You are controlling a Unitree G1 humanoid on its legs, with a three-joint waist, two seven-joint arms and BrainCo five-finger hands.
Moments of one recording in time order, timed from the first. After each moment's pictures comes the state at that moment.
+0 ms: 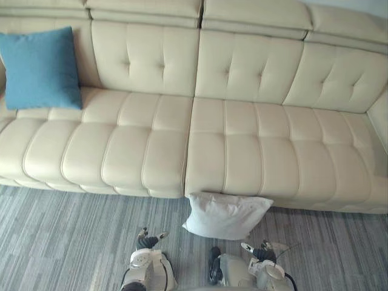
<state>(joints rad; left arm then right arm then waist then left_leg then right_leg) -0.02 -0.02 0.19 0.97 0.02 -0.07 0.19 0.06 0.04 -0.27 0.89 0.15 -0.05 -0.20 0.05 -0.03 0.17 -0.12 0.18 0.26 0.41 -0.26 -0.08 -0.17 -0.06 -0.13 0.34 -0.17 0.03</state>
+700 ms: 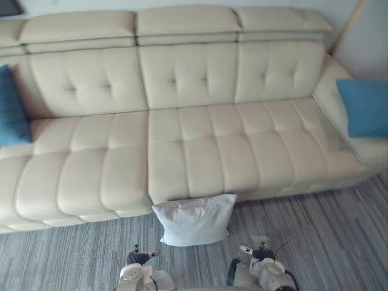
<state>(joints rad) 0.01 0.04 0.17 1.03 0.03 -0.07 0.19 -0.05 -0.08 -0.20 1.05 0.09 -0.02 -0.19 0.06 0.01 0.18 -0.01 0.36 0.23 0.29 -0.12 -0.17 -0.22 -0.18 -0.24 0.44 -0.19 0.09</state>
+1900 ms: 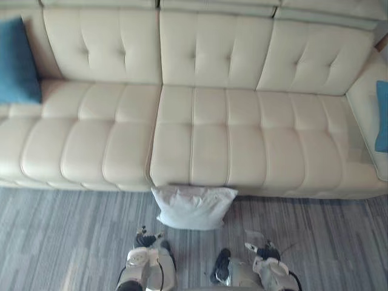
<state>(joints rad) -0.14 0.05 0.17 0.87 -0.04 -0.08 0.22 -0.09 -0.01 -0.26 0.84 0.13 -0.06 -0.24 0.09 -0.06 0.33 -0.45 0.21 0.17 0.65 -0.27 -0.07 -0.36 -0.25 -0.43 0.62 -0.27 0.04</state>
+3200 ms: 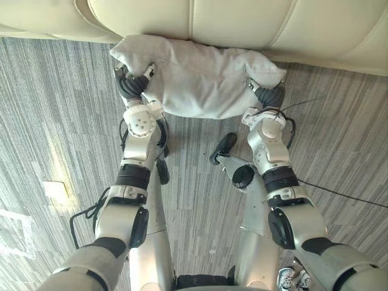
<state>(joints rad) -0.86 0.14 0.02 0.50 -0.16 -0.12 0.55 -0.82 -0.10 -0.03 0.58 0.26 -0.13 -0.45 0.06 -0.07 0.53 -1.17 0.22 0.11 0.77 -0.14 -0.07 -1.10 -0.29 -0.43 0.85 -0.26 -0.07</state>
